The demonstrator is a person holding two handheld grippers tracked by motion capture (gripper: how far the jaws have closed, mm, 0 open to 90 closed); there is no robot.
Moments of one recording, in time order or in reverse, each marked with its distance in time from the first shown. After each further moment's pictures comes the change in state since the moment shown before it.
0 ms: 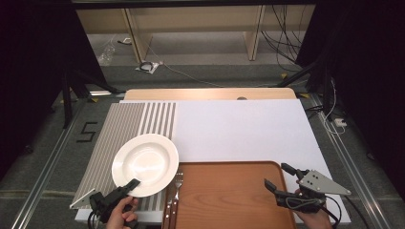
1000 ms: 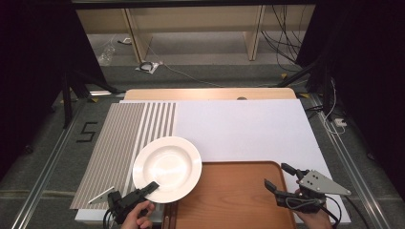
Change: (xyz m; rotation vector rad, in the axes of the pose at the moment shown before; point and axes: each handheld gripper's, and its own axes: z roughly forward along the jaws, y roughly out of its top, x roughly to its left) left arm -0.012 -0.040 0.015 0.154 -0.018 0.064; right arm 0.000 0.000 0.000 0.000 0.001 -0.001
